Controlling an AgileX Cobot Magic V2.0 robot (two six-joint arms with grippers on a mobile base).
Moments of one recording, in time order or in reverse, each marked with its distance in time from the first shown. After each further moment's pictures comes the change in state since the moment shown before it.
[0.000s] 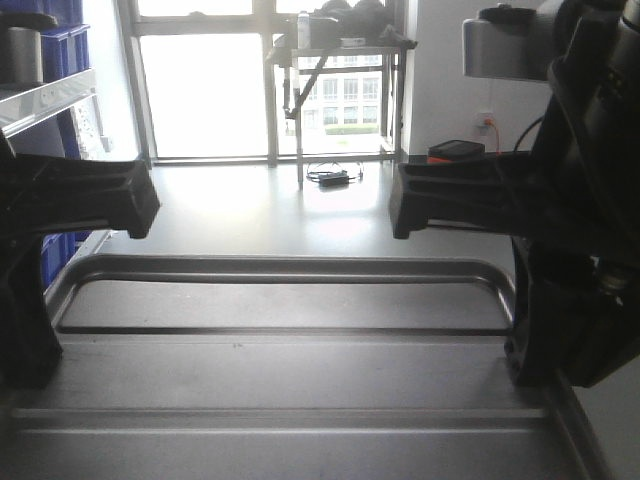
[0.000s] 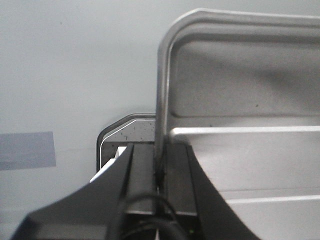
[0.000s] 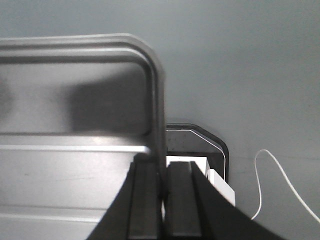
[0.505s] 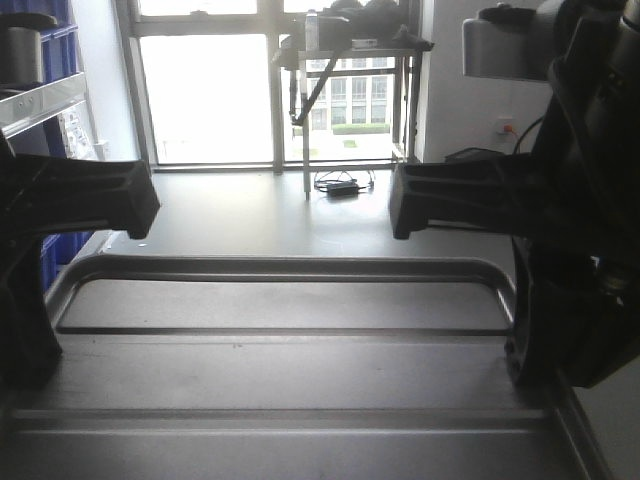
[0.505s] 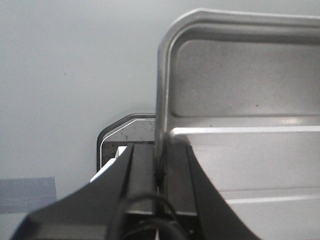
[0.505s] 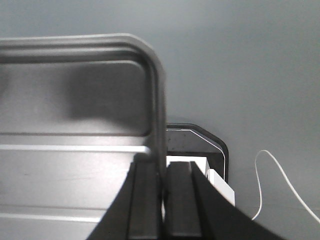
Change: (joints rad) left arm 0.000 0.000 0.000 0.000 0.002 0.000; right arm 0.001 0.000 0.000 0.002 0.000 0.000
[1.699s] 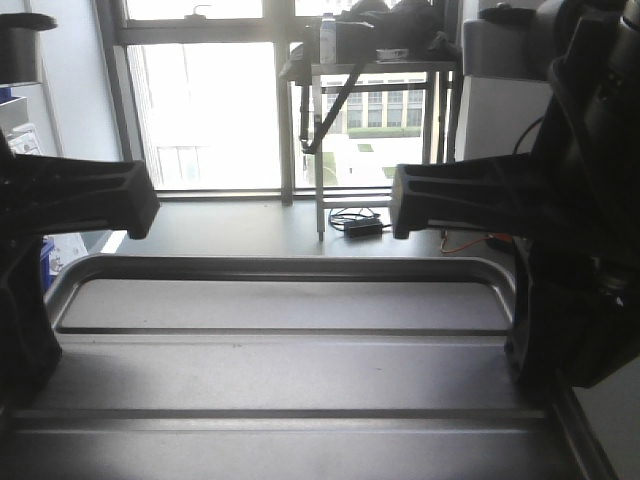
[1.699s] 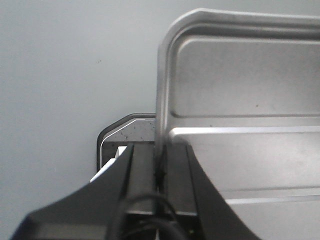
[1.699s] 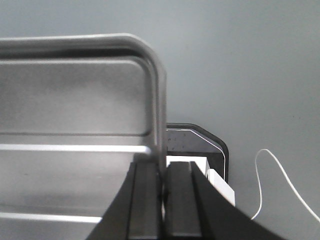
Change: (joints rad) left arm 0.000 0.000 0.000 0.000 0.000 0.000; right arm 0.000 0.000 0.000 0.000 0.002 0.000
